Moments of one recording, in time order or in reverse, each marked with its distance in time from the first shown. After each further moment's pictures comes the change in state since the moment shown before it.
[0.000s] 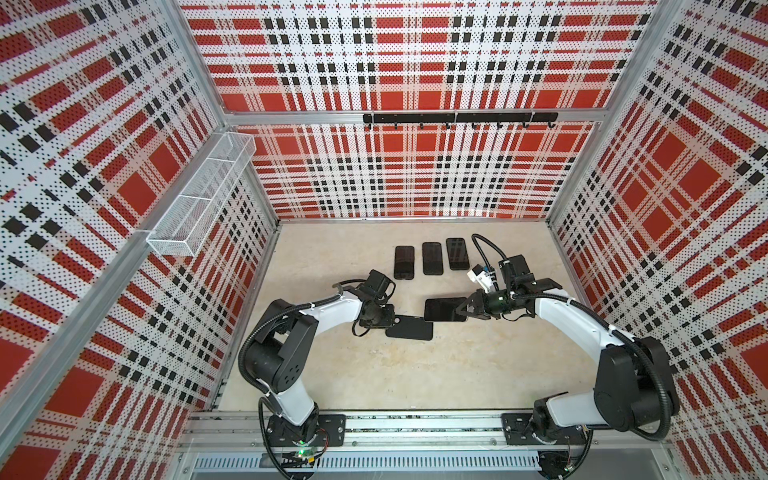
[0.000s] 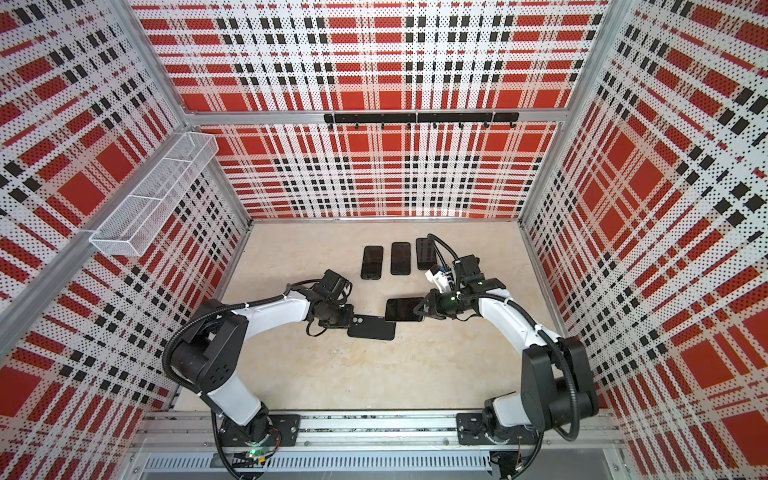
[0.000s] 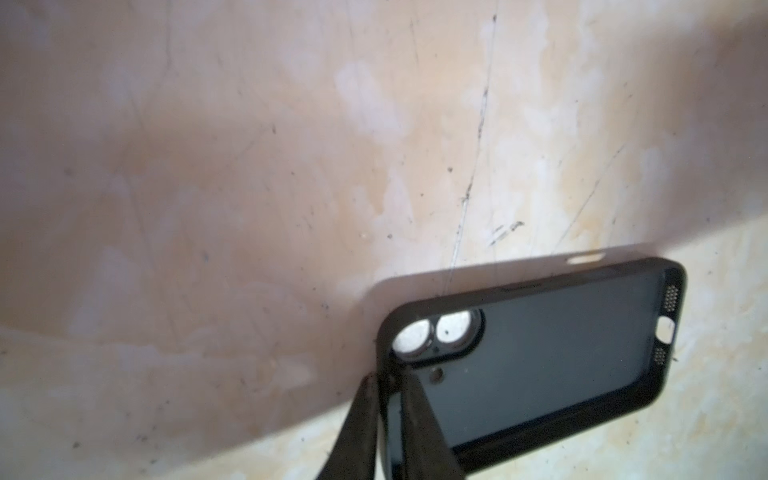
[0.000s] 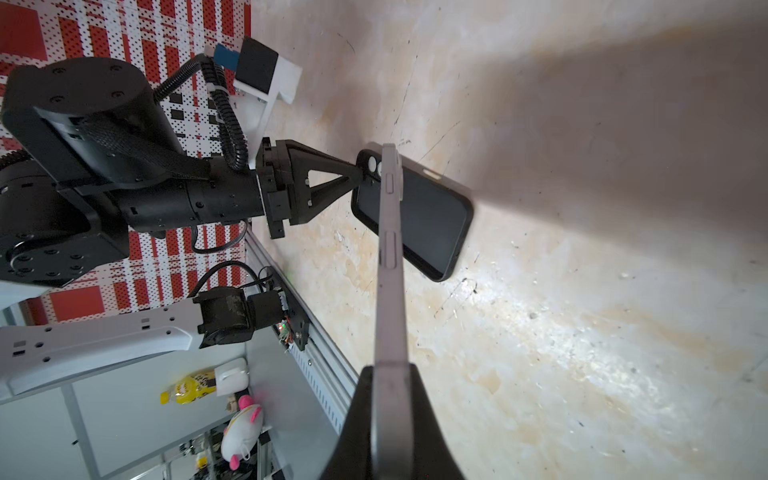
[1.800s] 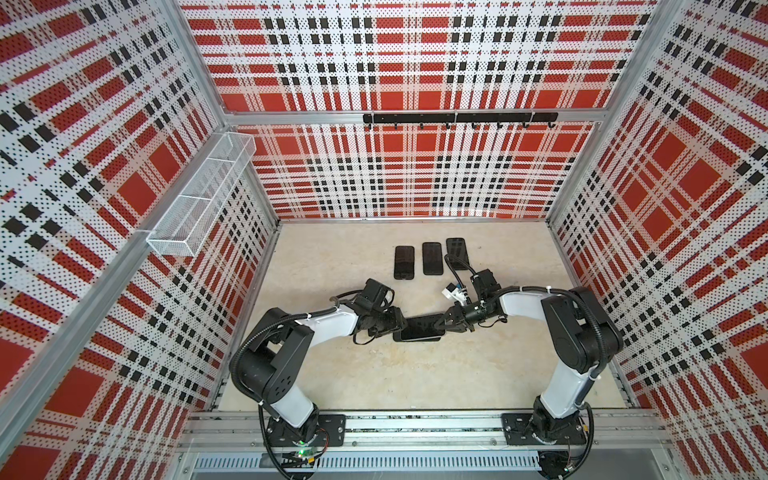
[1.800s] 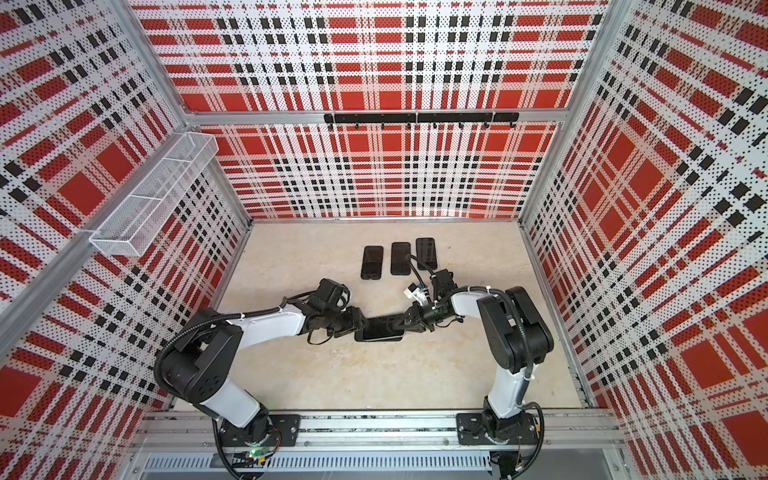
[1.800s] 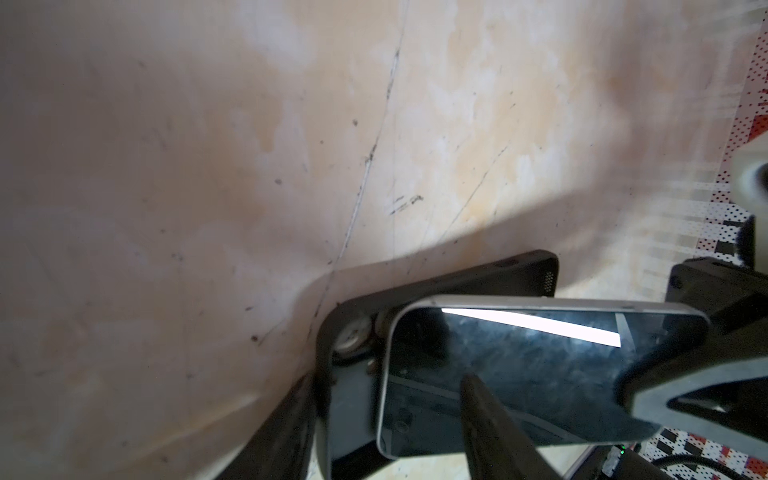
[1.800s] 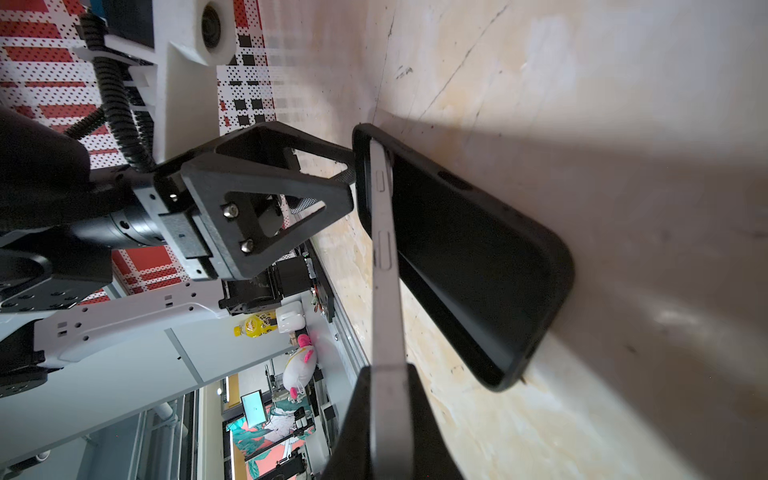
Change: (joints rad) left arm -0.027 -0.073 -0.156 0.274 0.174 -0.290; right arm 0.120 0.390 -0.024 0.312 -0.198 0.061
